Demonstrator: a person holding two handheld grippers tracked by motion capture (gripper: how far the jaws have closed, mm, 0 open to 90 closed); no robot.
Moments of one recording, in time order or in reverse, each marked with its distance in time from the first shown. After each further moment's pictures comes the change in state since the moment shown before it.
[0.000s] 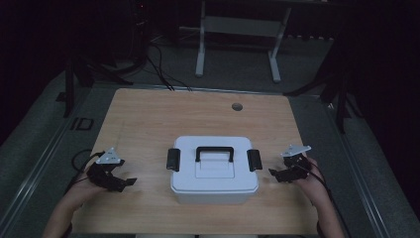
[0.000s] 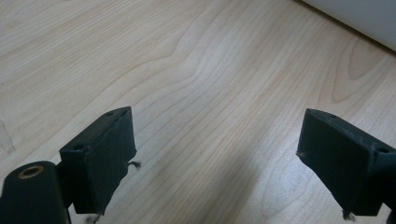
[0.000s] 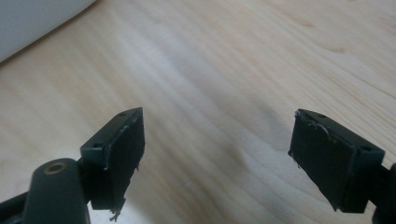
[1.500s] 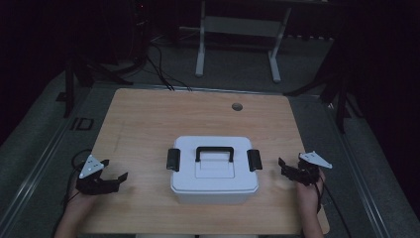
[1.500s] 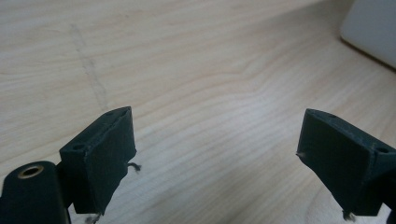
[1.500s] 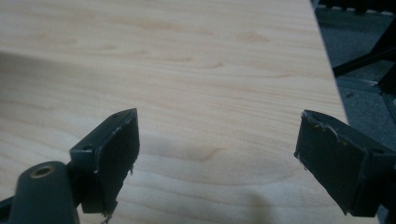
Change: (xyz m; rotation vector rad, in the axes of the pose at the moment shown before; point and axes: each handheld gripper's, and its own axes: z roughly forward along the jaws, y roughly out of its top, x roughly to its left) left arm -0.009 -0.038 -0.013 -0.253 0.275 -0.175; right arm -0.005 -0.045 0.004 -0.362 -0.284 0.412
